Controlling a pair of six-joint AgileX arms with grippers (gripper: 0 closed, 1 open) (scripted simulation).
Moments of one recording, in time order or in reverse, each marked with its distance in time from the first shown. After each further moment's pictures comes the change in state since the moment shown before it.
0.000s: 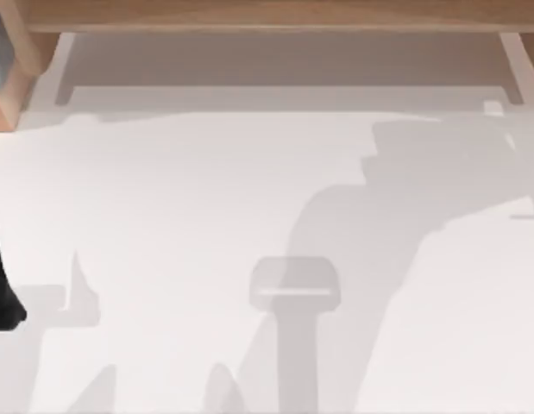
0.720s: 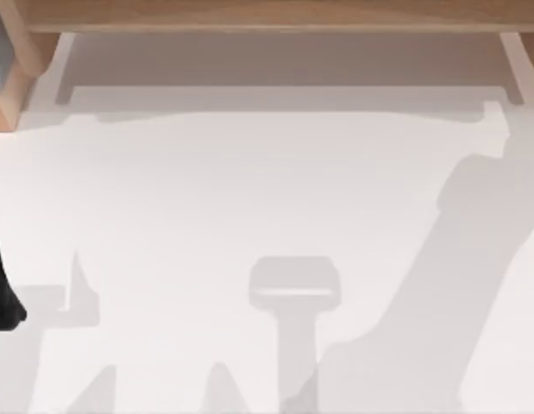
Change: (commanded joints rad) left arm 0.000 0.000 0.000 0.000 0.000 0.000; right arm -0.093 0.271 0.150 -0.161 -0.154 -0.178
